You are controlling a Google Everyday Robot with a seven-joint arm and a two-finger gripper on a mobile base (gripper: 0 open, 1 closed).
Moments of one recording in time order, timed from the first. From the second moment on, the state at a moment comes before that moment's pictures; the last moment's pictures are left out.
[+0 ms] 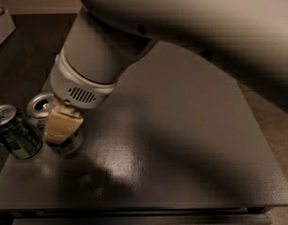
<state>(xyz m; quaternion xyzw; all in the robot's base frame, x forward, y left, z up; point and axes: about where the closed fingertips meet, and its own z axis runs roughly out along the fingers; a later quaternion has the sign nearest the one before) 0.376 0.147 0.946 -0.70 0.64 0.19 0.25</state>
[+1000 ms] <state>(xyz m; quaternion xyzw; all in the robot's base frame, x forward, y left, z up) 0.374 0.182 0.922 -0.71 0.63 0.19 0.24</state>
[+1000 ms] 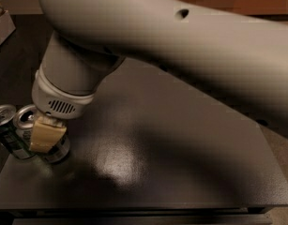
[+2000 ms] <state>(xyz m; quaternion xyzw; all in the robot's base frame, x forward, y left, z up) 0.371 0.189 0.906 -0.72 0.63 0.20 0.22</state>
